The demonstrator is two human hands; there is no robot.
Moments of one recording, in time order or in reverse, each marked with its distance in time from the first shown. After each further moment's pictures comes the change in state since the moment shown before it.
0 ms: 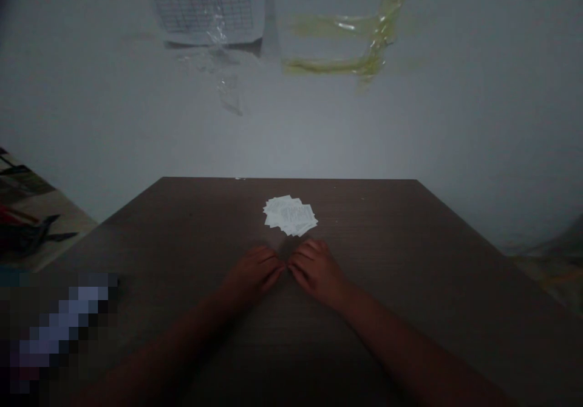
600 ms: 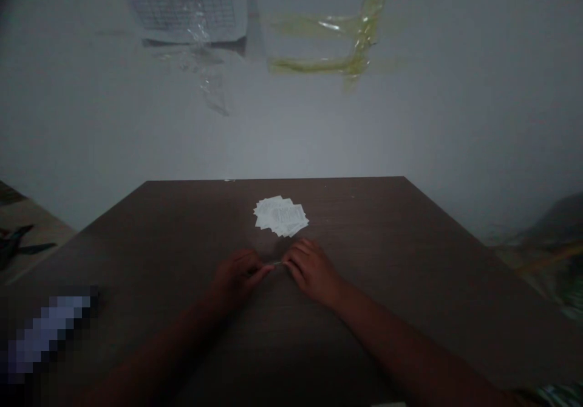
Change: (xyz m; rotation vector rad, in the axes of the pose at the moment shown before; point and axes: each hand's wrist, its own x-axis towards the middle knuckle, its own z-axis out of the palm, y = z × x) left_hand -0.009 -0.017 0.010 -0.208 0.179 -0.148; right_hand -0.001 -0.001 -0.004 0.126 0.012 0.126
